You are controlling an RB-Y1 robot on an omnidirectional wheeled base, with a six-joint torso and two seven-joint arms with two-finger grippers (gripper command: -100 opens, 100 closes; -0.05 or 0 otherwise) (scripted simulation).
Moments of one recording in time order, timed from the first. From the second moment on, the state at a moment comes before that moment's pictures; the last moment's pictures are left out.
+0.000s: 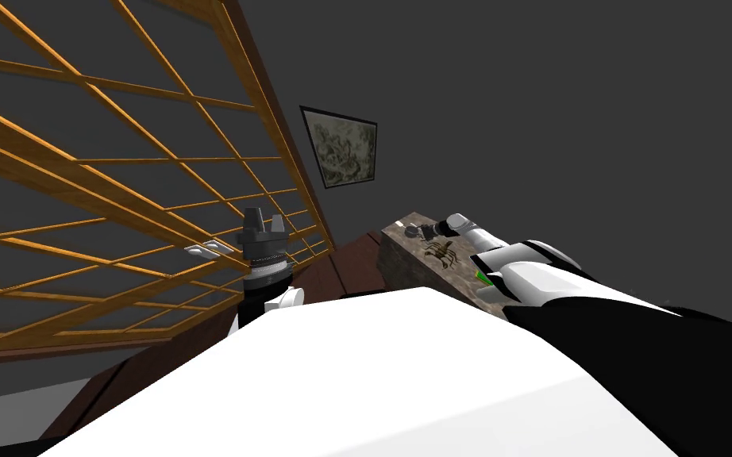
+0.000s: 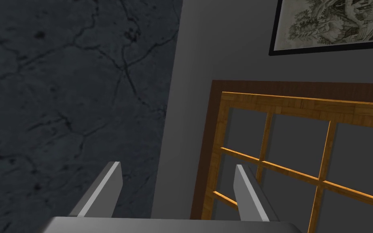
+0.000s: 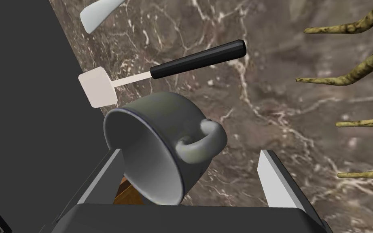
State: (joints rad) left arm 0.52 0.03 -0.06 -2.38 -0.06 -0.50 -0.10; right arm -0.58 -0.96 0.20 -0.68 1.73 -1.00 0.75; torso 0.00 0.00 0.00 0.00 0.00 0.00
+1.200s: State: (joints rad) left arm 0.52 0.03 -0.06 -2.38 -0.06 -0.50 -0.10; right arm -0.59 -0.93 0.22 -0.64 1.76 -0.93 0.70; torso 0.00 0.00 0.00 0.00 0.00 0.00
